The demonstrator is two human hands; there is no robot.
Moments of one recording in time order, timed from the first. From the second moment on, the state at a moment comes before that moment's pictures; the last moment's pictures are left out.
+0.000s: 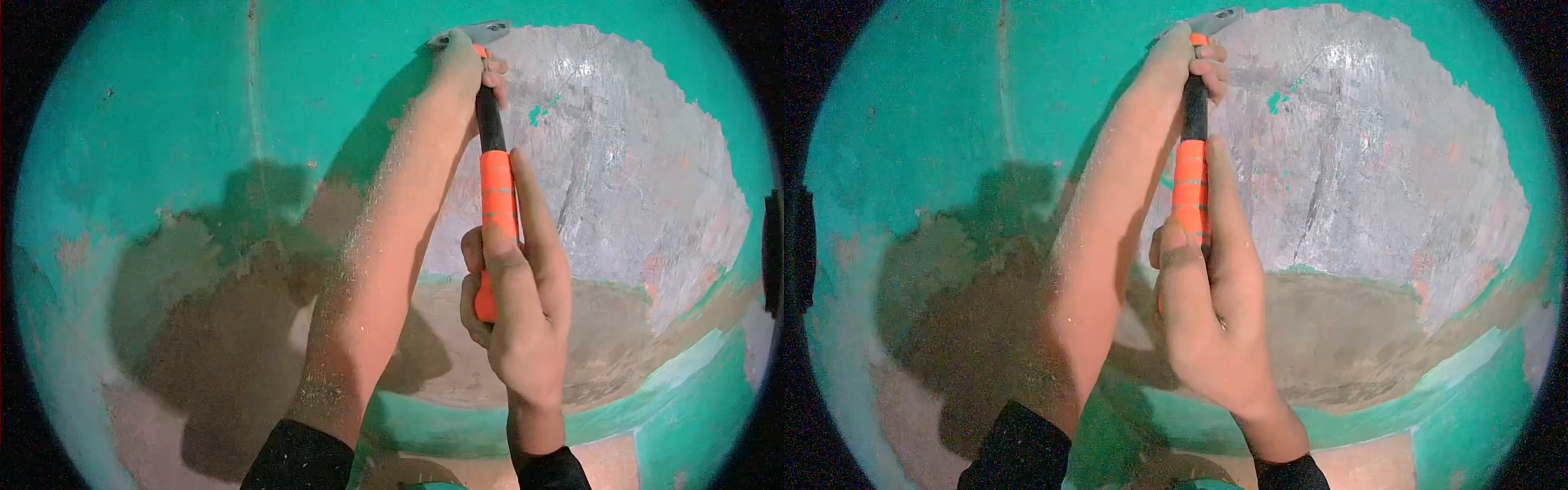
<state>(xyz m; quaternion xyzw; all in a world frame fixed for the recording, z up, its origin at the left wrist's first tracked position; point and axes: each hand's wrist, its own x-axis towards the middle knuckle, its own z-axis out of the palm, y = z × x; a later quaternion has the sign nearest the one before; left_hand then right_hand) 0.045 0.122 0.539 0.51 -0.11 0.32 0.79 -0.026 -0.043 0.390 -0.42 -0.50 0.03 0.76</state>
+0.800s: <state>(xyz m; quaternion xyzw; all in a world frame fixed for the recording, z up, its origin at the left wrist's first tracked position) 0.034 0.098 0.549 0.51 -0.08 0.32 0.80 -0.023 -0.048 0.389 -0.43 -0.51 0.00 0.75</state>
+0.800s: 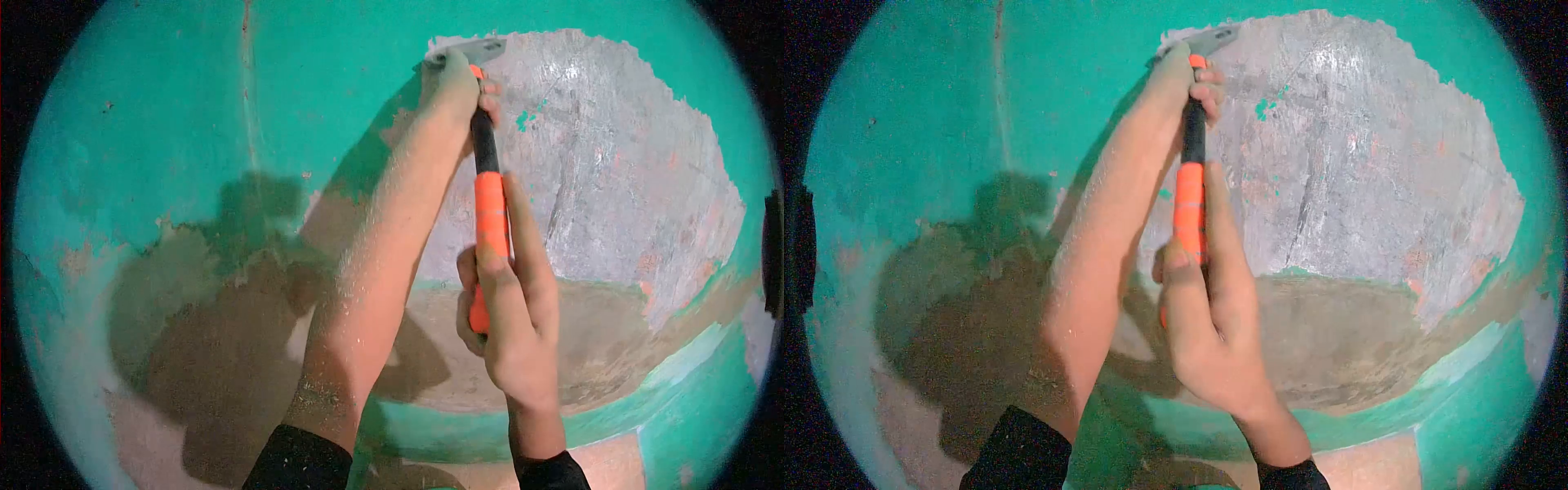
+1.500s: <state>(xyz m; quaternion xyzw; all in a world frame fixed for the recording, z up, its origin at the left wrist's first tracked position) 0.050 0.087 0.551 0.54 -0.08 0.36 0.75 -0.012 -0.060 0.391 -0.43 -0.51 0.00 0.75</state>
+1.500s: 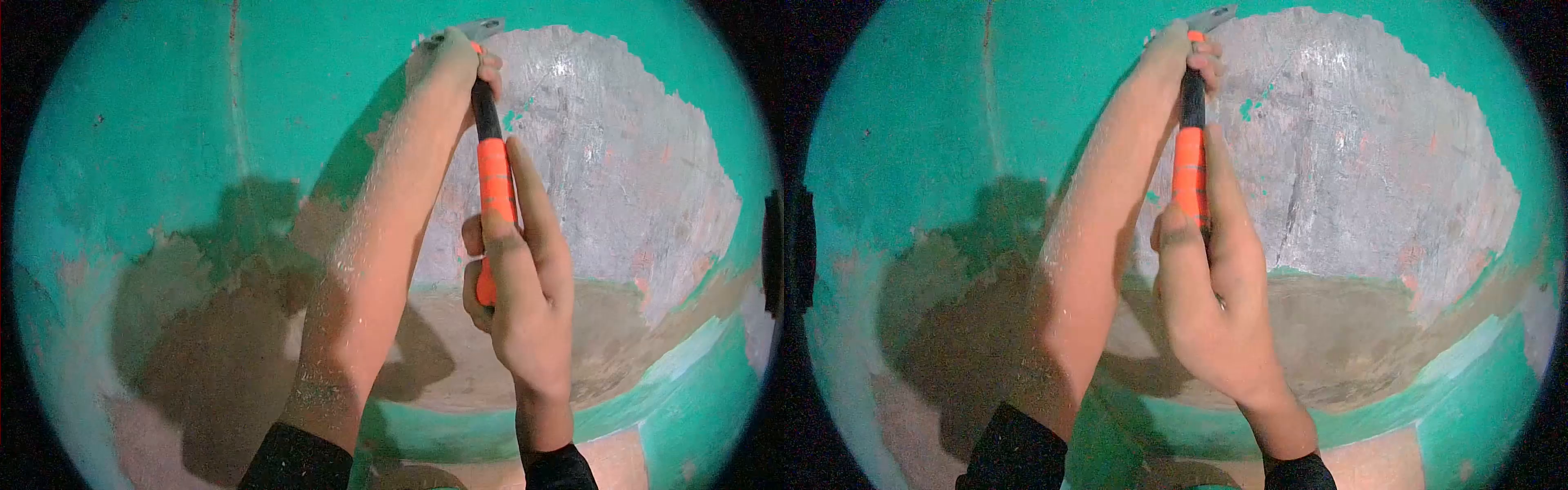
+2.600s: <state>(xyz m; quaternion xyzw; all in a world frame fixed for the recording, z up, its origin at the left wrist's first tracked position) 0.019 0.109 0.427 0.54 0.00 0.32 0.78 -0.031 -0.040 0.258 -0.39 -0.44 0.11 0.80</state>
